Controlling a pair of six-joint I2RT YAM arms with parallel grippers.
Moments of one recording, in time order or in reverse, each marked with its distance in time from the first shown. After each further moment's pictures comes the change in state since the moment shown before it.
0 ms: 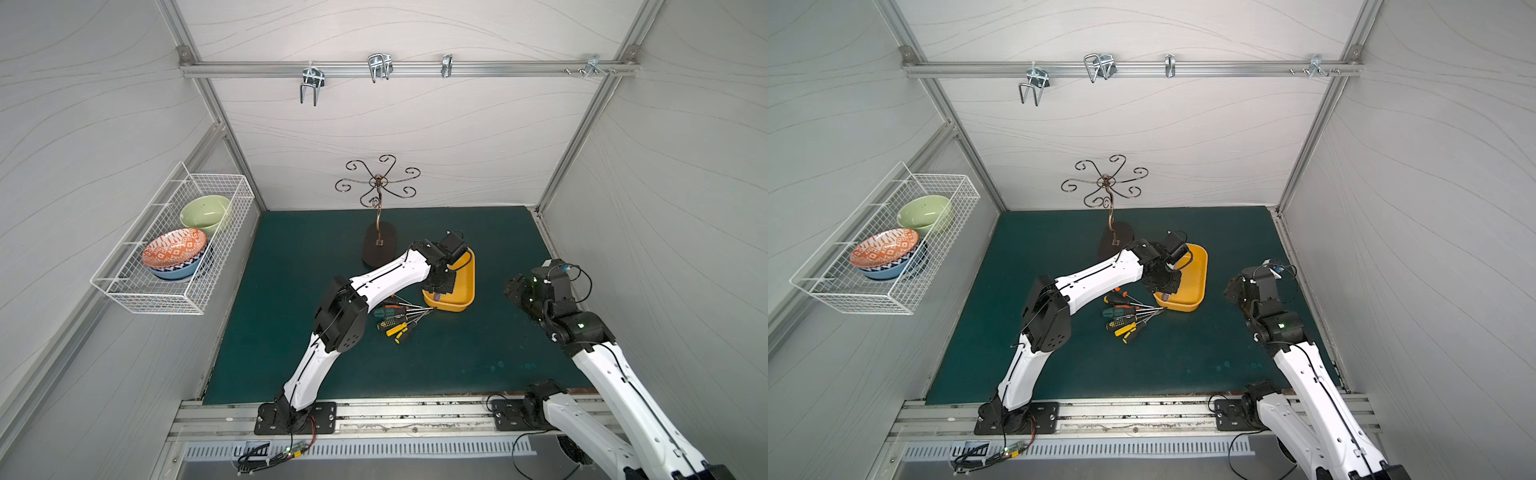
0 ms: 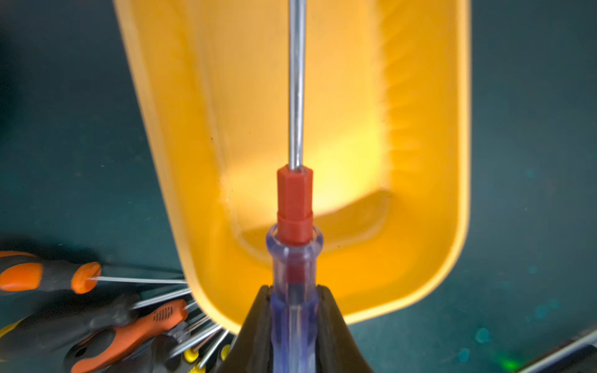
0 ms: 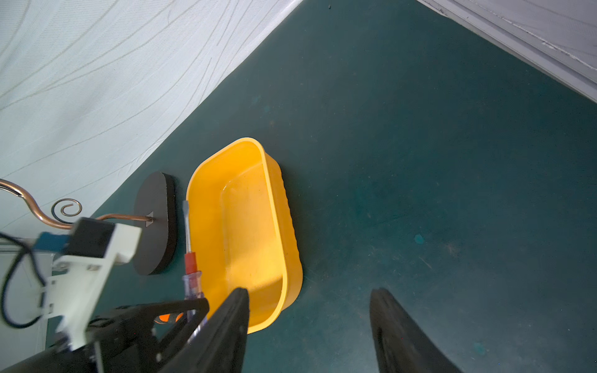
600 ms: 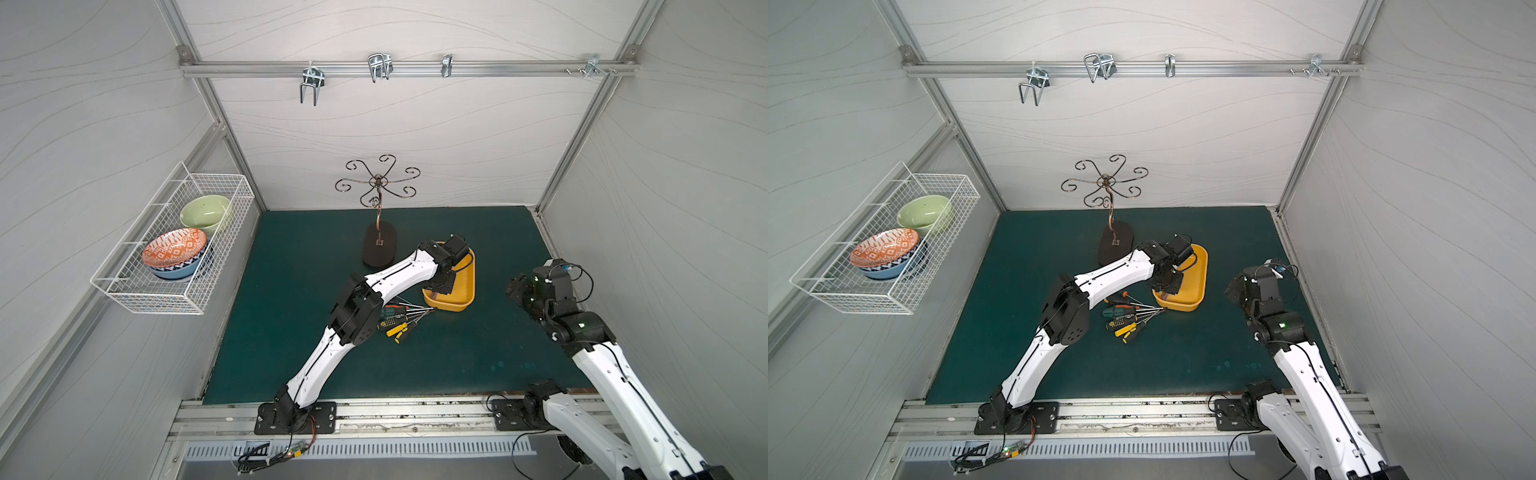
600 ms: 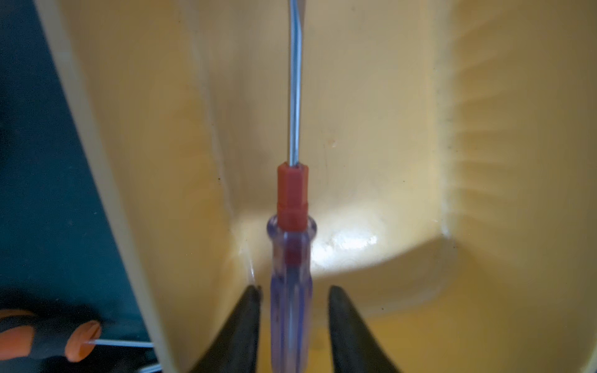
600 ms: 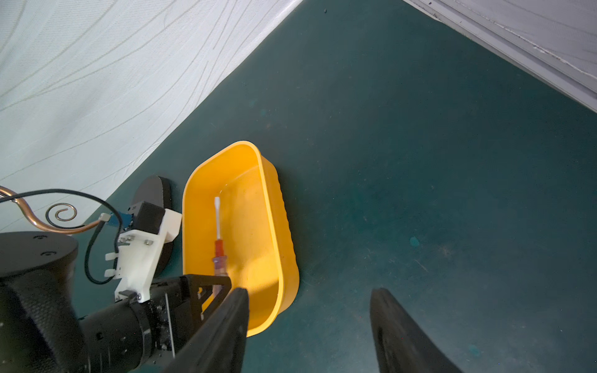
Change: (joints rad) left arm 0.012 0.144 0.130 -0.037 -0.060 0.041; right arm -0.015 0.000 0.000 0.000 0.000 -0.010
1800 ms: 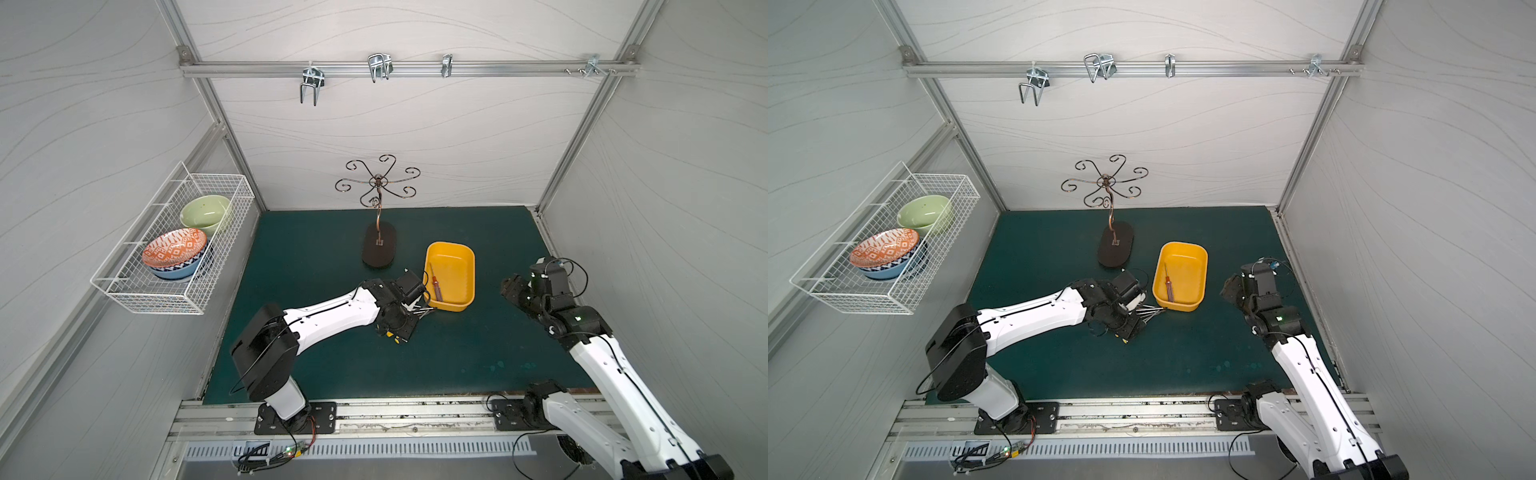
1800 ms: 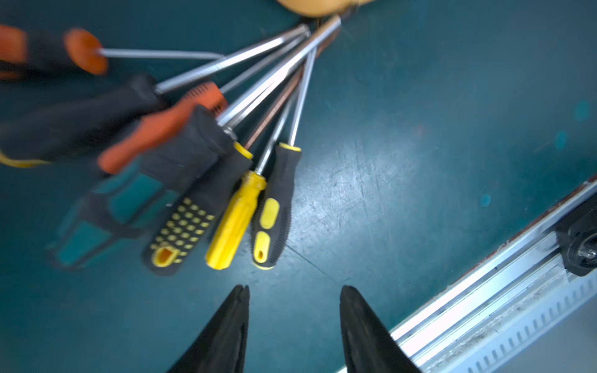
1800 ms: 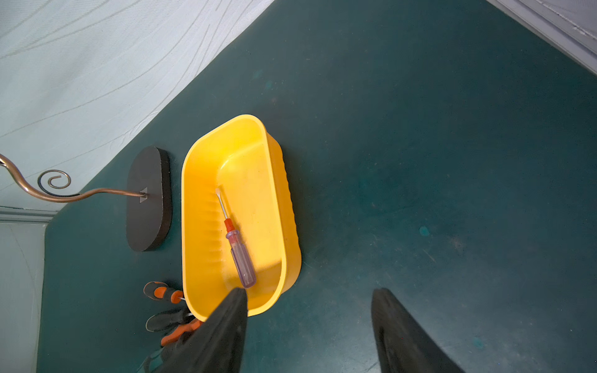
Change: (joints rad) left arm -0.047 -0.743 -1.003 0.256 0.175 0.113; right arm -0.004 0.053 0.021 -0.019 -0.078 -0.050
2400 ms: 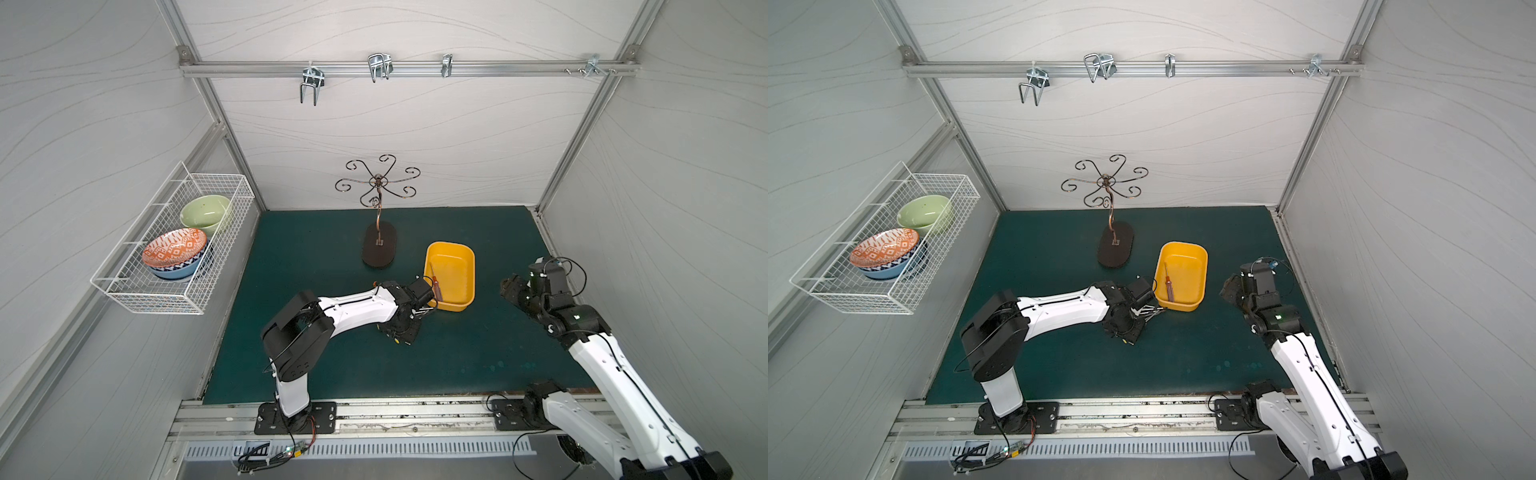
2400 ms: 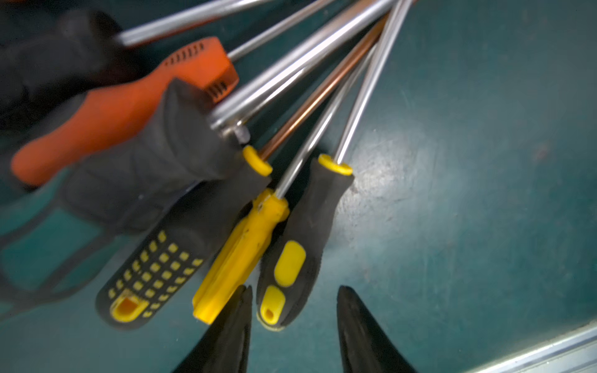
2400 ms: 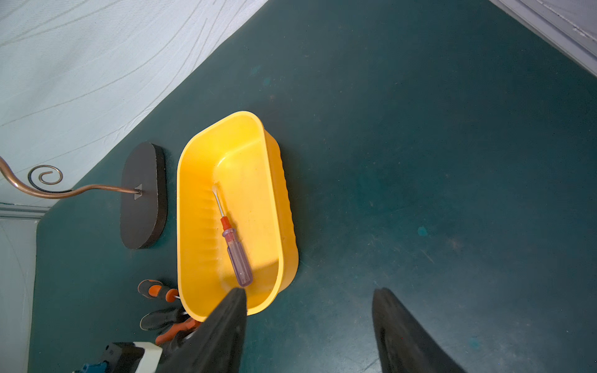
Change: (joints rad) left arm -0.008 0.181 0.049 -0.006 -0.072 -0.077; right arm 0.000 0.010 0.000 0.000 0.000 -0.008
